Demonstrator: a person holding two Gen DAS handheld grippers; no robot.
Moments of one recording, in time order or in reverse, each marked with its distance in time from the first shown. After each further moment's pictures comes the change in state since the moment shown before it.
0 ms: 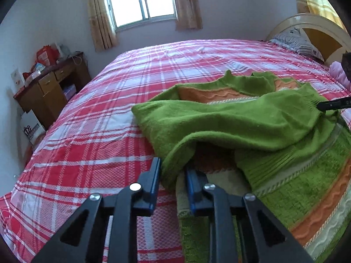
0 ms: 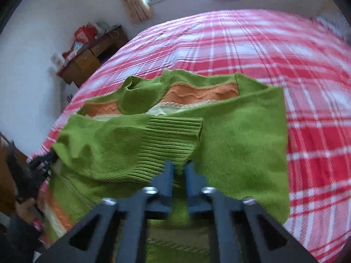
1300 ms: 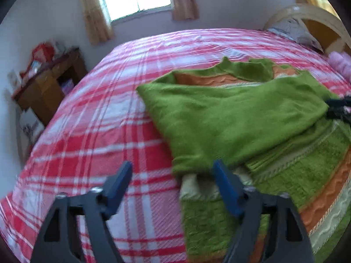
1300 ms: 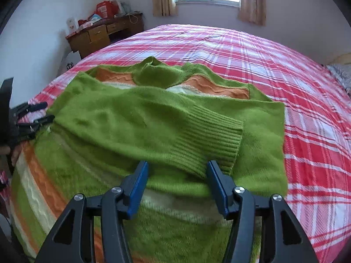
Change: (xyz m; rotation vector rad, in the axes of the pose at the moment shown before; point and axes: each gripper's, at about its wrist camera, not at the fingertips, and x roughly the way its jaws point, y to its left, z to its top) left arm 0.004 0.003 -0.010 0.007 0.078 -0.004; right arm -0.017 0.041 -0.046 -0.276 -0.027 -0.135
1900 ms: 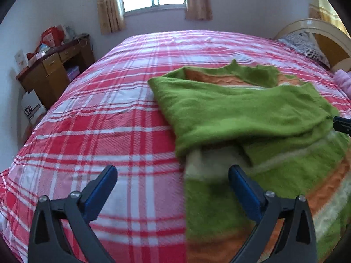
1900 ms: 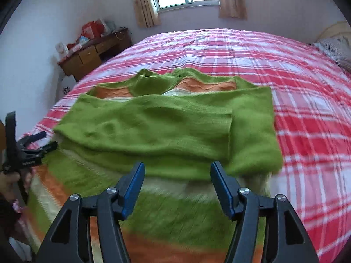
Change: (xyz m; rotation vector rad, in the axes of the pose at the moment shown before) left arm -0.016 0.001 -0.011 -0.081 0.000 -0.006; right arm -0.024 -0.006 -0.013 0.187 -0.053 0.044
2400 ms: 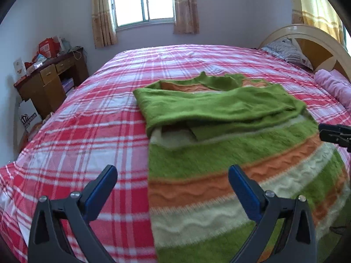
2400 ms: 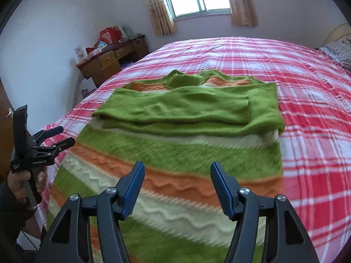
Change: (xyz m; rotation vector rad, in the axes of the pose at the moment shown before) left arm -0.067 -0.025 -0.030 0.019 -0.079 -0.067; right arm -0.061 0.039 -0.054 -0.025 -0.054 0.098
